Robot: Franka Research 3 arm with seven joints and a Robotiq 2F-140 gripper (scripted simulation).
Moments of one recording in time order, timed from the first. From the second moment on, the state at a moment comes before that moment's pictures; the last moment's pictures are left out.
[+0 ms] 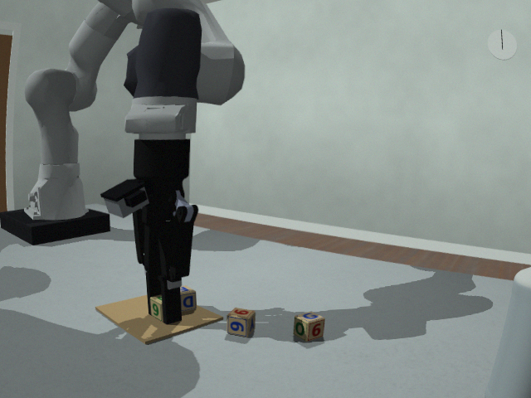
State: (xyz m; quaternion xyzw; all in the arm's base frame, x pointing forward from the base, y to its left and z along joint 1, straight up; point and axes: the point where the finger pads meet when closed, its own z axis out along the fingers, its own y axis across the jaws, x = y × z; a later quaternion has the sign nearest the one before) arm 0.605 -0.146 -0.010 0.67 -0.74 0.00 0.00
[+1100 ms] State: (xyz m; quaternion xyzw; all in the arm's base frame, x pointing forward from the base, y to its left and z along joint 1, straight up) arm 0.608 -0.148 0.017 0.67 -0.74 0.00 0.00
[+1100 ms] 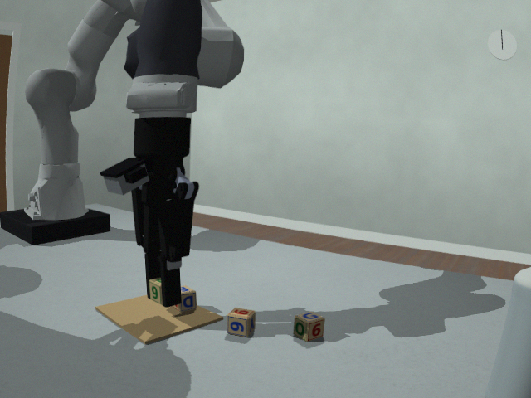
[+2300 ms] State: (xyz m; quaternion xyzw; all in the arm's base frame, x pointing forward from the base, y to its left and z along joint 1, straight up) arm 0.600 -0.152 0.089 0.73 -0.69 0.00 0.00
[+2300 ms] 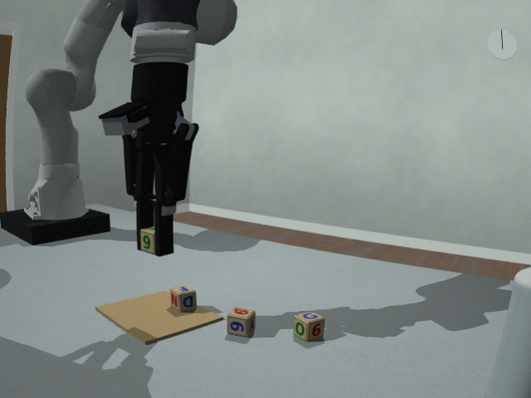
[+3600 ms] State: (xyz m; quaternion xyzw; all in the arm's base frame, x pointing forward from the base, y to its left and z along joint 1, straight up) arm 0.589 -0.168 0.088 0.88 -0.48 0.00 0.00
